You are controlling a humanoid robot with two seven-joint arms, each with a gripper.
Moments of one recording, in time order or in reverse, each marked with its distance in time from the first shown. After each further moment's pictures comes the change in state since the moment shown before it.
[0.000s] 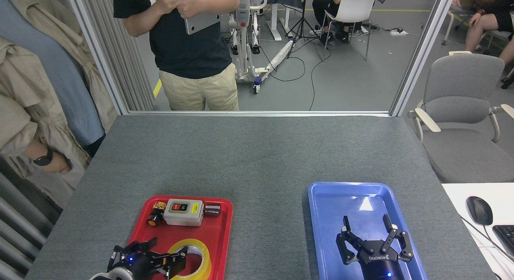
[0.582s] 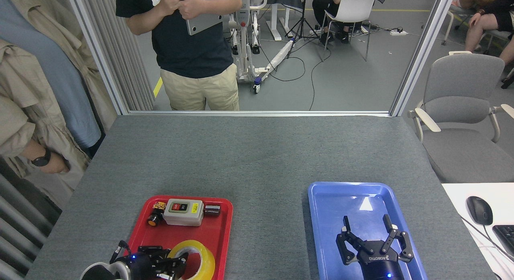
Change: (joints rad) left arm -0.057 0.000 0.063 0.047 0.079 -0.367 -0.160; right arm 0.003 0.001 0.000 0.000 0.000 0.001 -0.001
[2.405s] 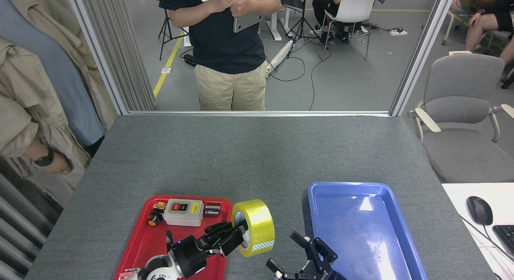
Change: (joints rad) left arm -0.102 -0.195 -0.149 0.160 0.516 -0.148 0.233; right arm -0.033 0.028 0.098 0.091 -0.197 -0.830 -0.049
